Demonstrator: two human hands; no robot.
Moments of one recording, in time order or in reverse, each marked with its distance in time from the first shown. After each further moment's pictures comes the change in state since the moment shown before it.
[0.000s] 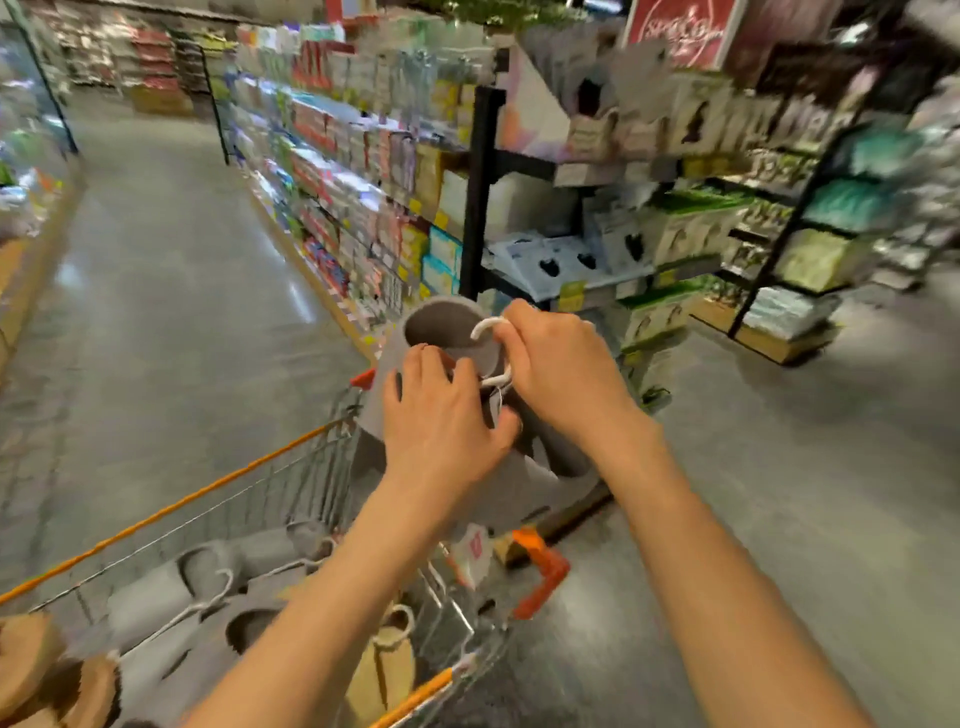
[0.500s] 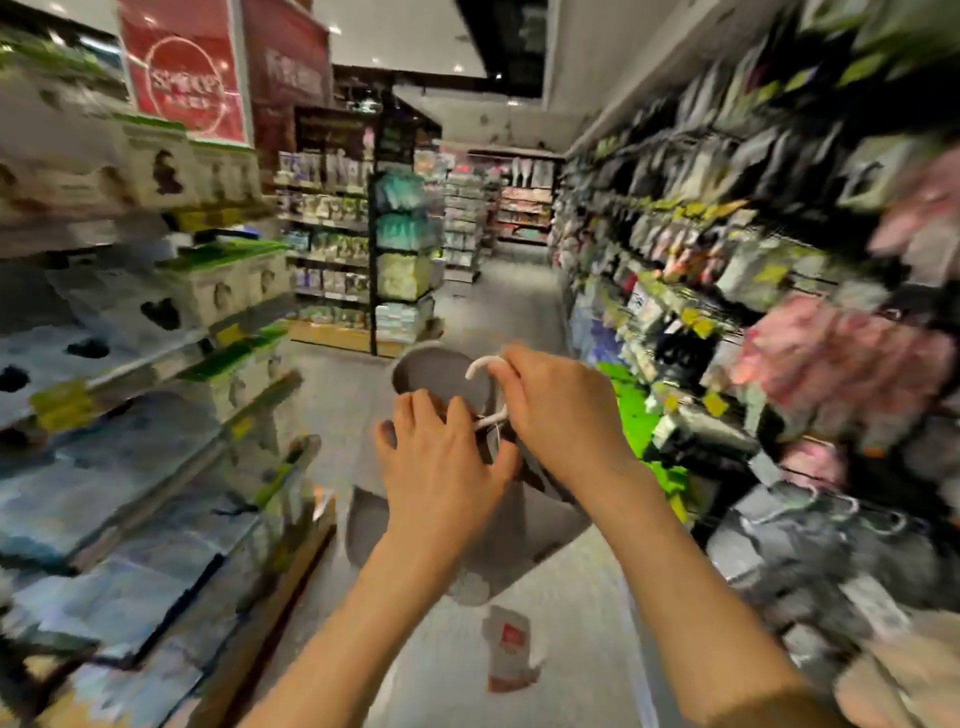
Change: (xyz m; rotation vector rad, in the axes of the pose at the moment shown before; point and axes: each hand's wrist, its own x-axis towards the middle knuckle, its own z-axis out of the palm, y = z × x) left_hand -0.042 0.409 0.074 -0.421 -0.002 0.595; right_hand -0.217 0.224 -0.263 -0.728 0.217 0.583
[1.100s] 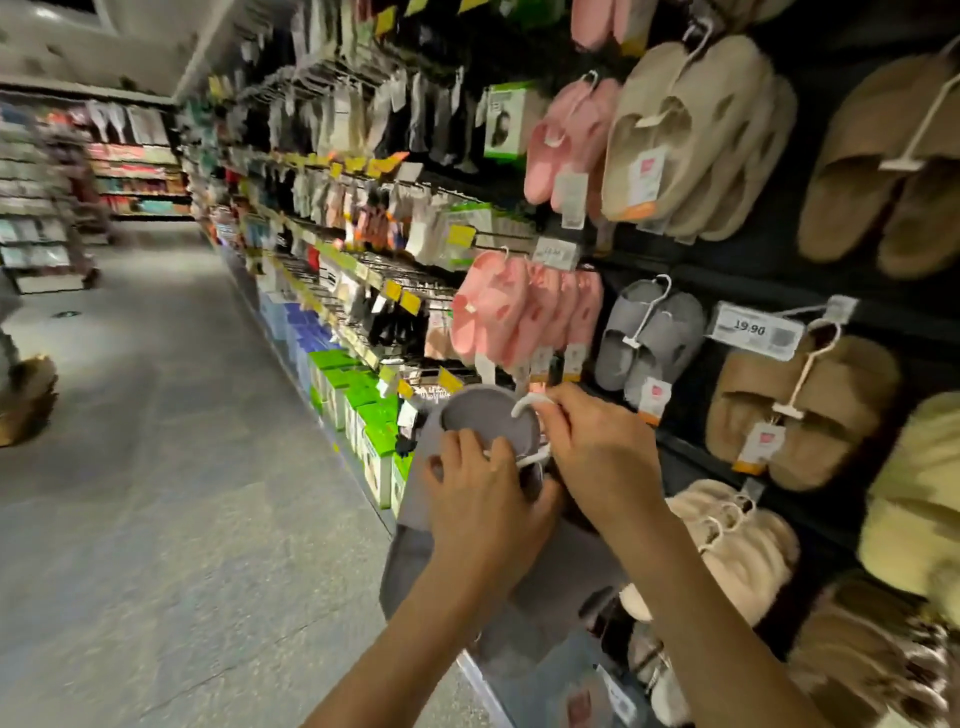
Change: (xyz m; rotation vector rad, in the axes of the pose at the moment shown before) left_hand 0.092 0.241 0.219 -0.478 -0.226 0.579; right_hand -0.041 0.281 0.017 -0.571 0.050 0.716
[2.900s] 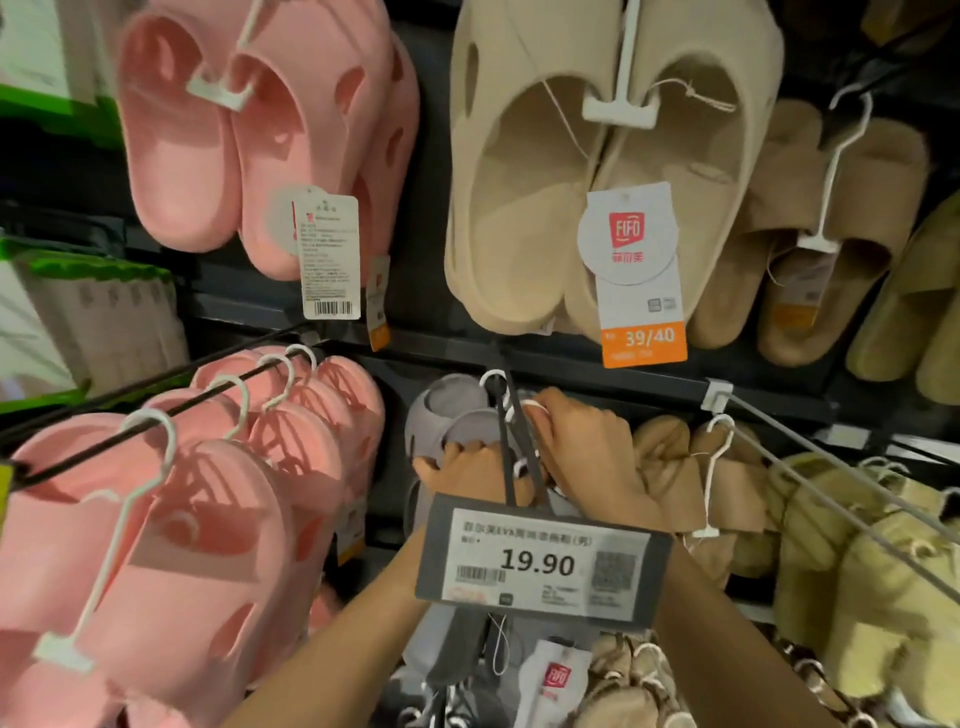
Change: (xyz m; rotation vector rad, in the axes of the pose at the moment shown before) left_hand 0.429 0.172 0.361 -0.519 -0.776 0.648; right_hand 0.316 0.288 0.191 -0.787 -0.122 0.634
